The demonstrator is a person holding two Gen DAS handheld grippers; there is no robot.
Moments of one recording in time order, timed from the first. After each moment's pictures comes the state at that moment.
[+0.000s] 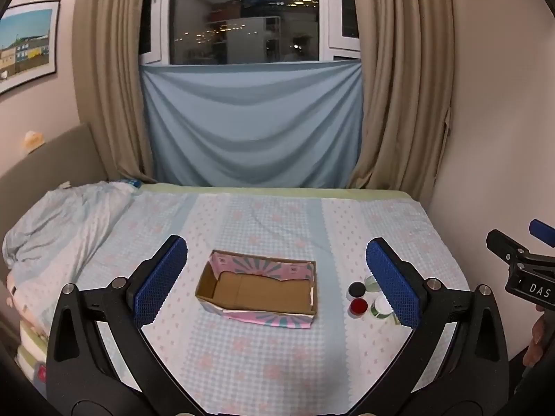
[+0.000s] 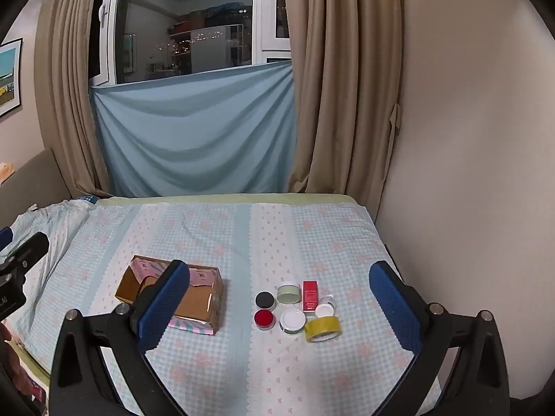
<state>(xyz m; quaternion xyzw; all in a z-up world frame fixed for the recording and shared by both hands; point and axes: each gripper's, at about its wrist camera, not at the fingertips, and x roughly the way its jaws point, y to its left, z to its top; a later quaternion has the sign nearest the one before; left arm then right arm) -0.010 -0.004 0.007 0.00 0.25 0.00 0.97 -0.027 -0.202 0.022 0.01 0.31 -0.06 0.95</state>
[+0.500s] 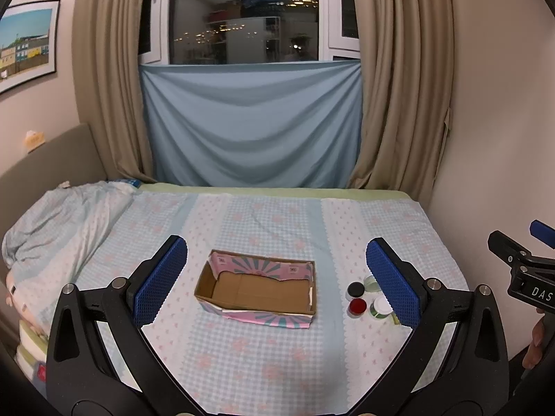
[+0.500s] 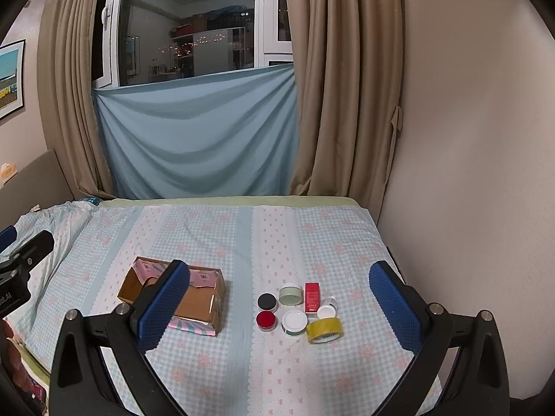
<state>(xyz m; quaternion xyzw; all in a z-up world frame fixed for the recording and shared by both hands) -0.010 -0.005 0.008 0.00 0.25 0.00 0.97 -0.032 -0.205 0.023 0.00 0.30 -0.06 0.95</state>
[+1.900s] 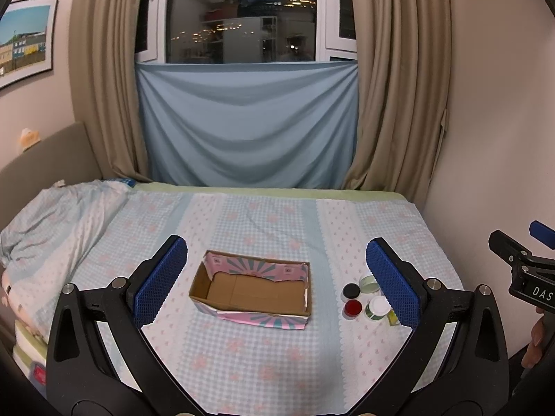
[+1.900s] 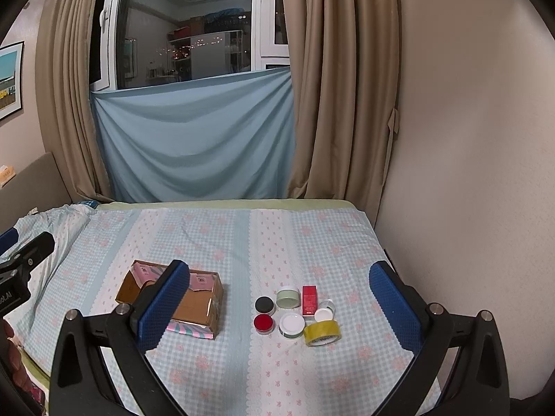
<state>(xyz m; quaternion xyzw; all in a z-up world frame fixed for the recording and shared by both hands) -0.004 -0.005 0.007 -0.01 0.26 -0.01 0.97 -0.031 -0.206 0.029 0.00 0.30 -0.07 0.95</state>
